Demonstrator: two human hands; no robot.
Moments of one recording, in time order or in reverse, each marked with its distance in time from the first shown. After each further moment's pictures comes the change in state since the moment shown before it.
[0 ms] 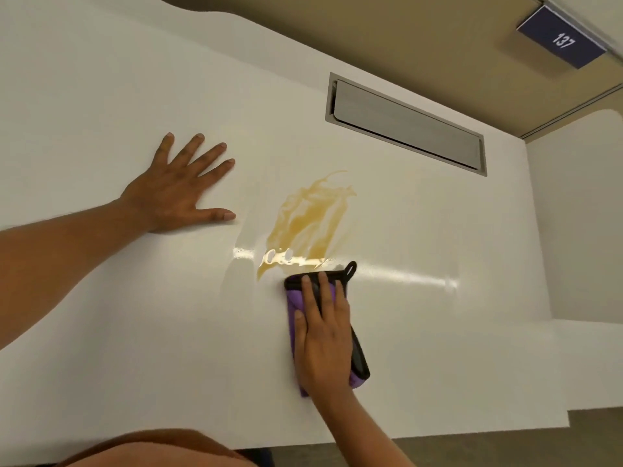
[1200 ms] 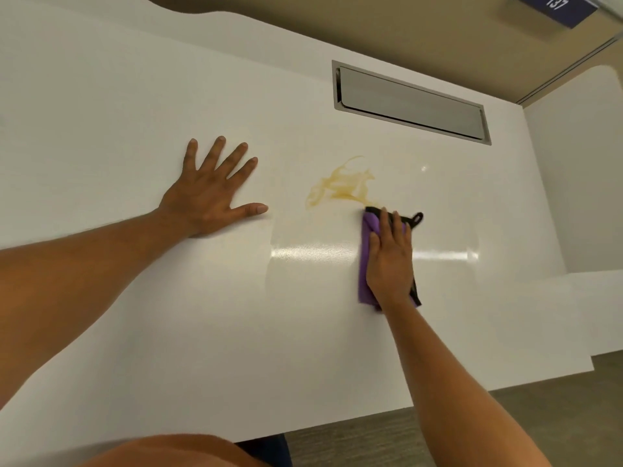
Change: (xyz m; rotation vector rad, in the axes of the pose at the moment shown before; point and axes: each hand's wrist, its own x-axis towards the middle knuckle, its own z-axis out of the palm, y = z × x) left_hand 0.000 -0.005 0.008 -0.020 0.069 0.046; right_hand 0.095 0.024 -0.029 0.028 0.149 0.292
